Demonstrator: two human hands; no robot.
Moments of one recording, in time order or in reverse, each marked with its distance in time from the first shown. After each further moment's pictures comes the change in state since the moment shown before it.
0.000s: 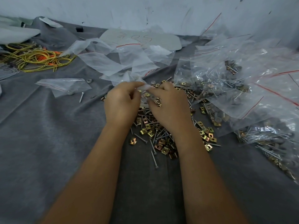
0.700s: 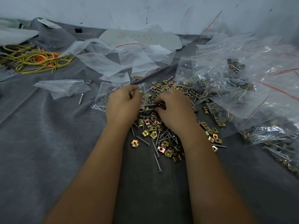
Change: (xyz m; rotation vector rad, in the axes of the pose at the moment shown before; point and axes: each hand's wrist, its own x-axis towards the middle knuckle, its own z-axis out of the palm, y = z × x) left_hand 0.005 -0.012 0.009 0.019 -0.157 -0.291; right_hand 0.001 0.014 0.005 -0.136 -0.185 0.150
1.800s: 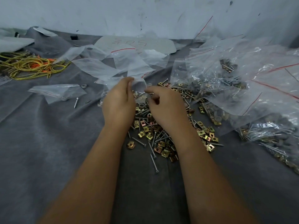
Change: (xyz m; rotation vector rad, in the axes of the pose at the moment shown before) left_hand -0.002 0.007 0.003 0.009 0.153 0.219; right_hand 0.001 -0.011 0.004 0.310 0.197 -0.048
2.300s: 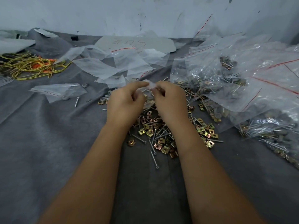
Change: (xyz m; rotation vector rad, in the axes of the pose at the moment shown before) left_hand -0.005 0.000 -0.002 -0.150 -0.169 0.095; right_hand 0.004 0.007 0.002 0.162 0.106 0.119
